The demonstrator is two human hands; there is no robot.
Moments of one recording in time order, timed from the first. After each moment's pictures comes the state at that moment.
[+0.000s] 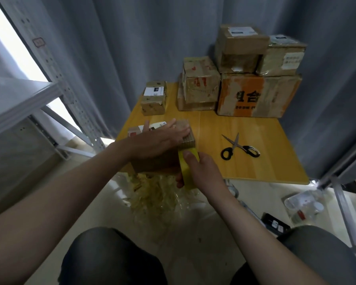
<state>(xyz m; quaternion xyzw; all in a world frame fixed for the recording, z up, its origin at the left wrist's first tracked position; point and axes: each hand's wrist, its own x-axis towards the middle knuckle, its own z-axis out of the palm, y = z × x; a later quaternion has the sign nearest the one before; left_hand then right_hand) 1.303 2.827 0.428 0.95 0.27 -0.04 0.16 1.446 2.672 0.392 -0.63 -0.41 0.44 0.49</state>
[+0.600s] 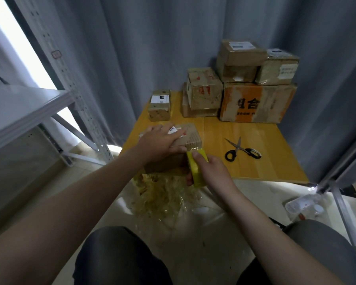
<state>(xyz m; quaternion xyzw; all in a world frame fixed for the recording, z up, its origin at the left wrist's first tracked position) 1.297 2.818 0.423 0.93 0.37 -0.02 -0.06 1.442 2.655 0.409 -0.62 -0.39 0.46 0.50</state>
